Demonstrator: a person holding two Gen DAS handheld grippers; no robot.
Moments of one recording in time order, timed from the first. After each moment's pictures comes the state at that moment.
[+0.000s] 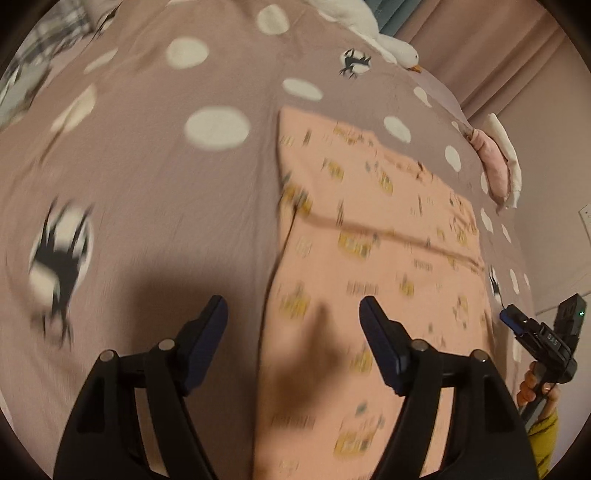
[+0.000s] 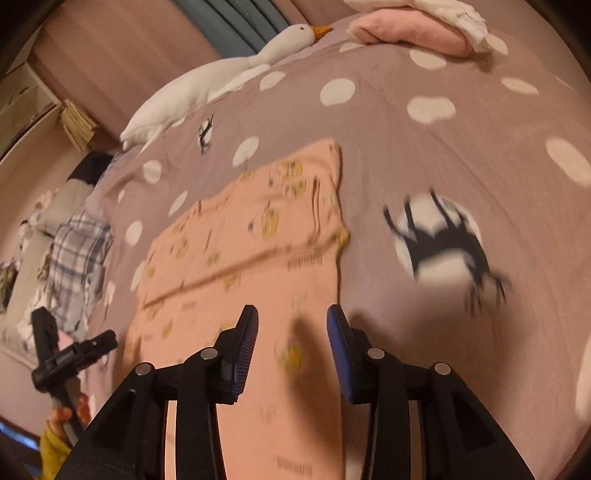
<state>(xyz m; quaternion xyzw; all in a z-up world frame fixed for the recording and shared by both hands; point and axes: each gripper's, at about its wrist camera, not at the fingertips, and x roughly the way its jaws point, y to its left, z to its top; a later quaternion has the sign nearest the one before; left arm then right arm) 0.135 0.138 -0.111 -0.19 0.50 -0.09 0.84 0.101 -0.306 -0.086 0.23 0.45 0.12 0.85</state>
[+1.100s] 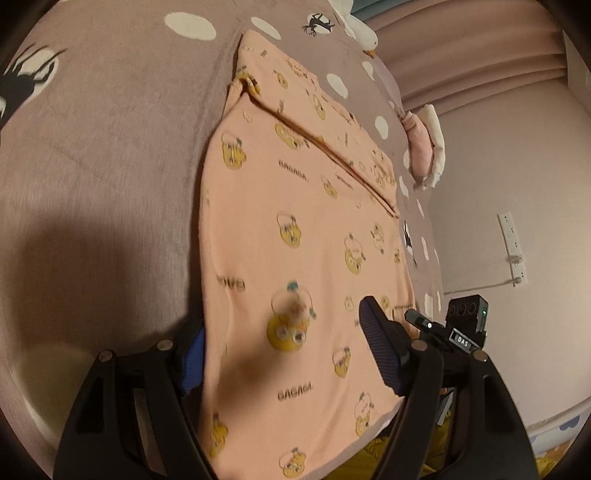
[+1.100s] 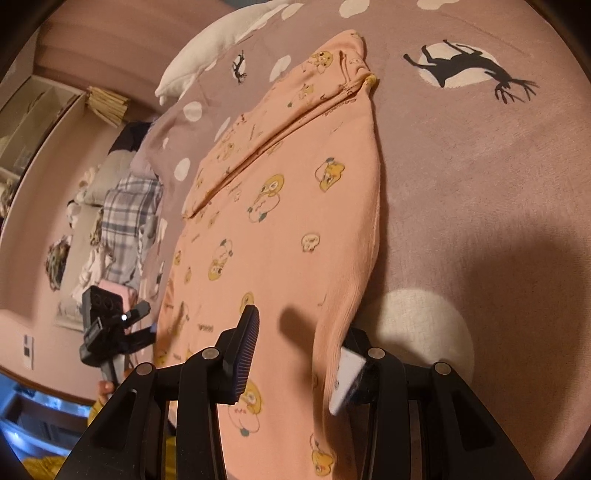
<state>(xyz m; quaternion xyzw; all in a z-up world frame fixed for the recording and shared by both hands) 0.072 0.131 -0.141 -0.33 0.52 -0.25 0.75 0.058 -0.283 -0.130 0.30 0.51 0.25 0.77</state>
